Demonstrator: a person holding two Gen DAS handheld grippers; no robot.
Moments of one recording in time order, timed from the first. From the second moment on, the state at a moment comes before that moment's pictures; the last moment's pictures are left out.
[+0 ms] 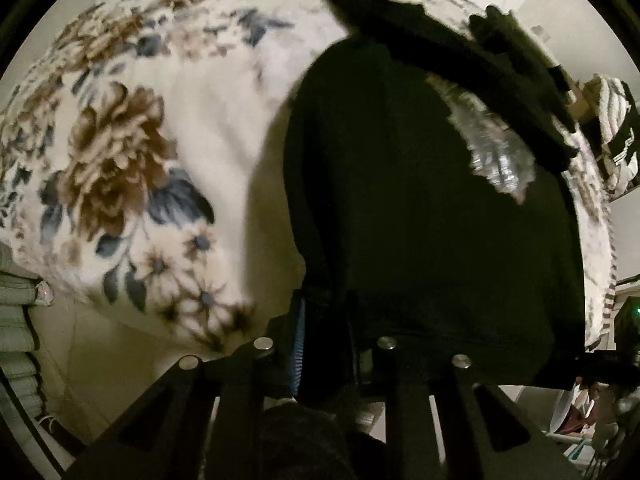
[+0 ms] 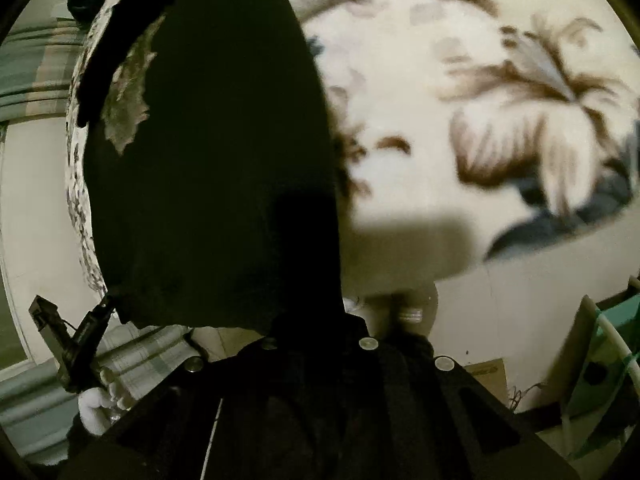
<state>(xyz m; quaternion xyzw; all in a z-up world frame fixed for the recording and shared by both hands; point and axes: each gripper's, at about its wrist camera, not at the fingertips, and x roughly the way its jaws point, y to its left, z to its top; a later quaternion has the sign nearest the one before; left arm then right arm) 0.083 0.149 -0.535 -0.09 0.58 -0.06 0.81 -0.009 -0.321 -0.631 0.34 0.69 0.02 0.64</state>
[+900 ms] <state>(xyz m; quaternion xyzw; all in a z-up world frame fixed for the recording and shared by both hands) 0.272 0.092 -0.361 -0.15 0.47 -0.13 0.86 0.158 -0.378 -0.441 0.39 0.54 0.06 0.75</state>
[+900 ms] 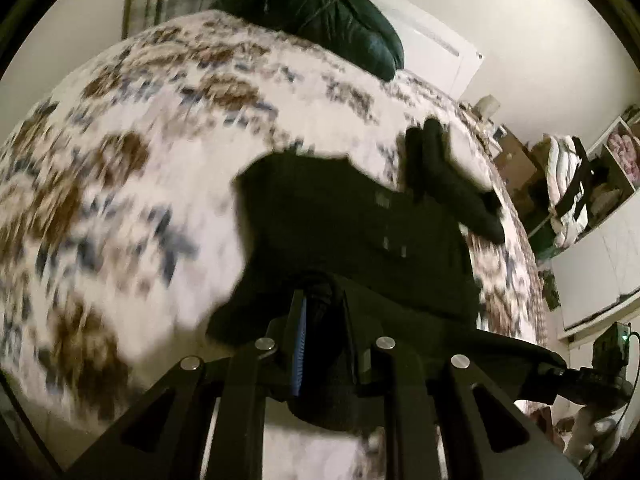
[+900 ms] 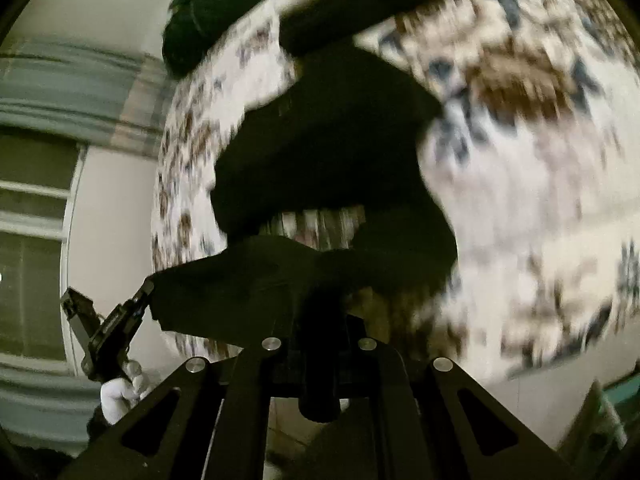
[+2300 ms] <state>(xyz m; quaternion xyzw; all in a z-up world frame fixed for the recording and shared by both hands) 0.396 0.114 -0.530 -0.31 0.55 -0.03 0.78 0.292 -0.394 -0.654 0.57 0.49 -0.09 0.65</state>
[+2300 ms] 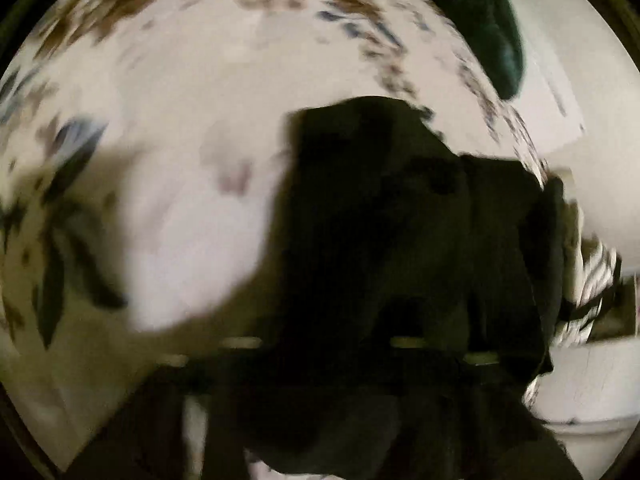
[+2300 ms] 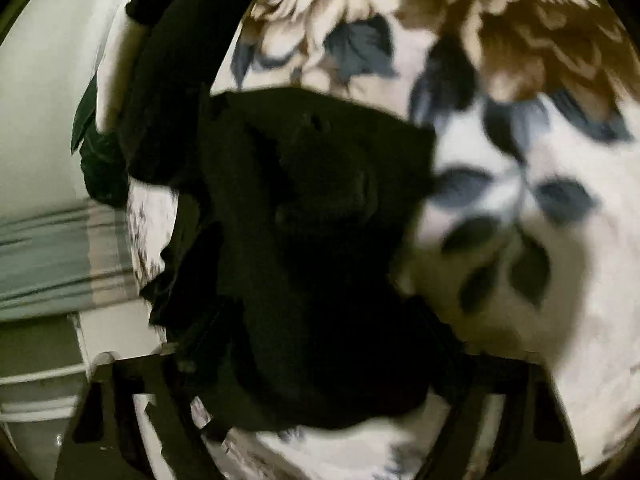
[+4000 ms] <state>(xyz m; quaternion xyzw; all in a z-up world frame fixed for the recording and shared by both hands) 0.487 -0.011 -0.494 0.00 0.55 -0.23 0.80 0.409 -0.384 -0.570 0.10 0.59 0.05 0.80</state>
